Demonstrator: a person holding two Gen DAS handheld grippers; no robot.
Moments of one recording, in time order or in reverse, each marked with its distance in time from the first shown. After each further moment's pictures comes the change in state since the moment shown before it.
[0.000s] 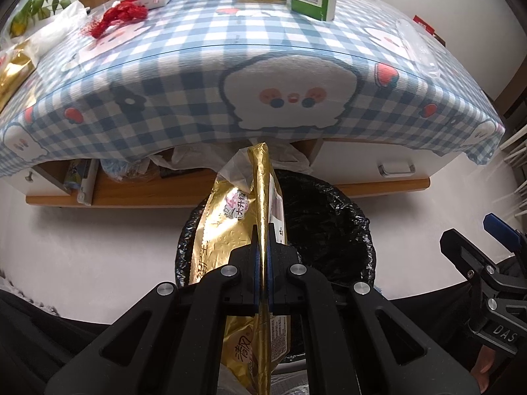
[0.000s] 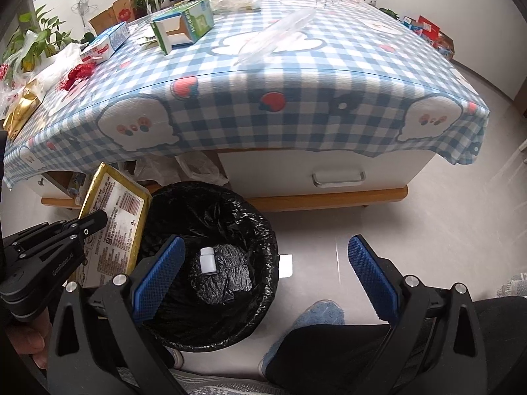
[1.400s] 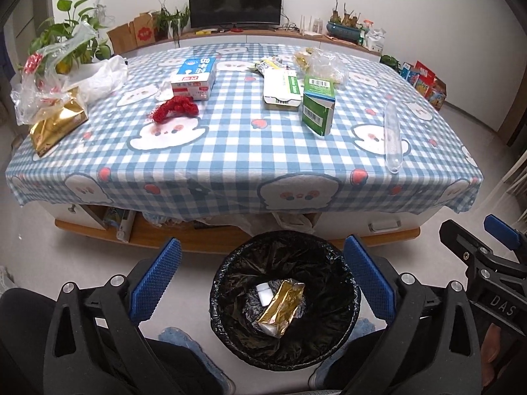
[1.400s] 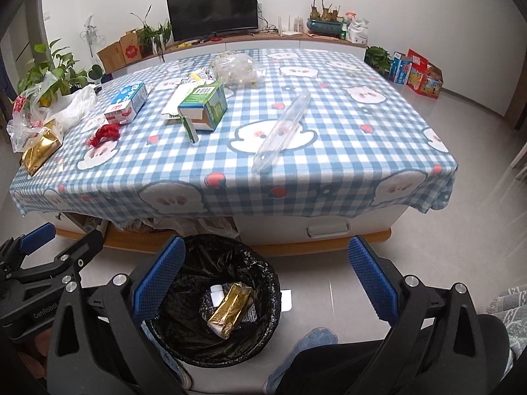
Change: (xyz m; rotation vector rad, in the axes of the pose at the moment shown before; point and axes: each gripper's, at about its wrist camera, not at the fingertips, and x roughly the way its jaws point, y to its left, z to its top) left arm -0.119 0.015 0.021 -0.043 -0.232 0.060; right arm -0.091 0.015 0.042 -0.004 -0.176 -0.010
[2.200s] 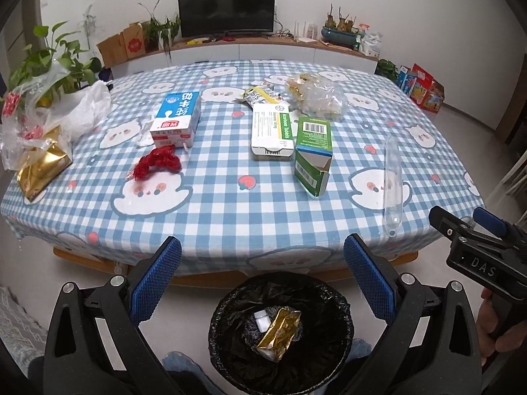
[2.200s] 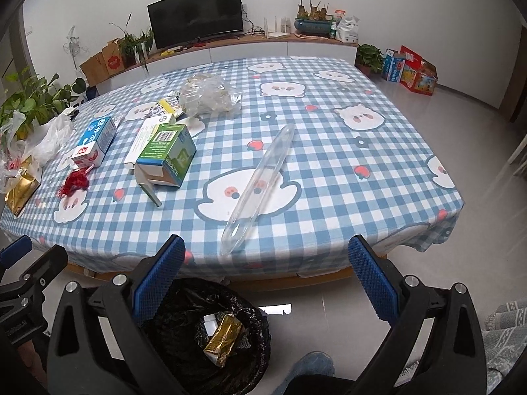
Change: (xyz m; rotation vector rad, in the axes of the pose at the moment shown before) left arm 0.022 -0.018 0.084 0.035 -0.011 -0.018; right arm 0.055 -0.028 0.087 0.048 0.011 -0.032
